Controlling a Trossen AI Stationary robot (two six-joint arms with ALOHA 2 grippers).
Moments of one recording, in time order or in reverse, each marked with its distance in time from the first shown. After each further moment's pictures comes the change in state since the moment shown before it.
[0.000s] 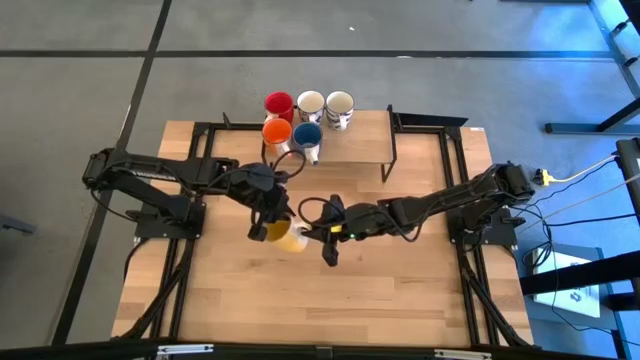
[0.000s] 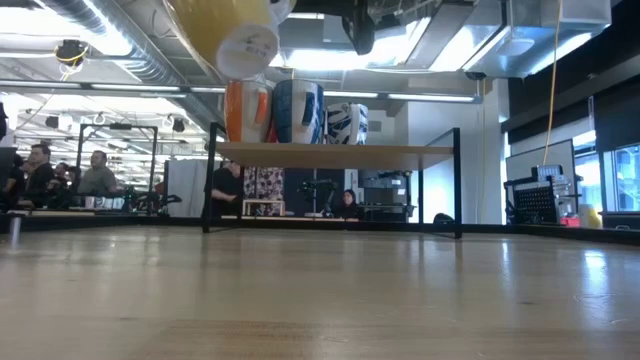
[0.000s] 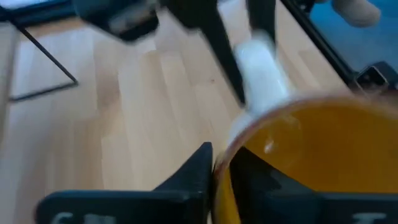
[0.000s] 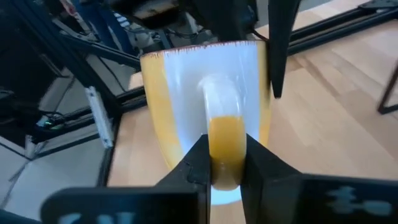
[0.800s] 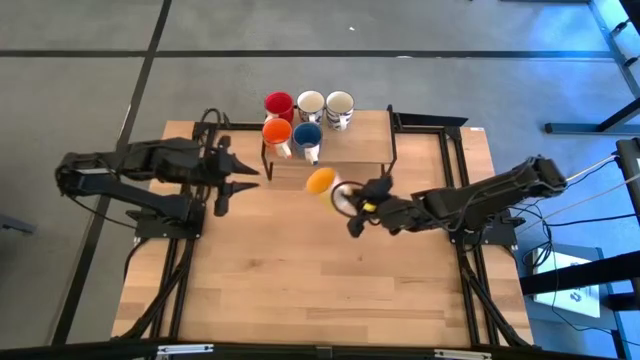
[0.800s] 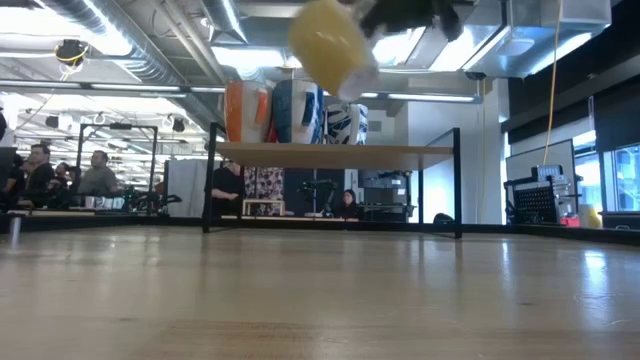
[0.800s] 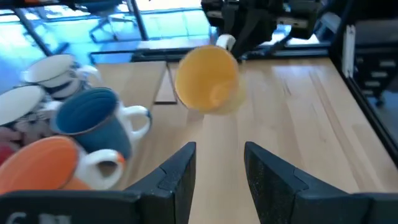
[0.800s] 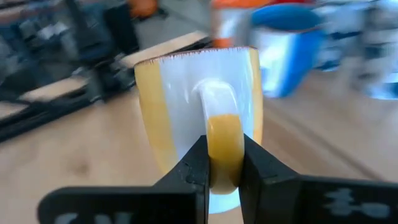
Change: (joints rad) left arm 0.013 -0.402 0.002 -0.130 -0.295 -0.185; right arm 0.046 -0.280 -0.124 -0.315 0.514 0.061
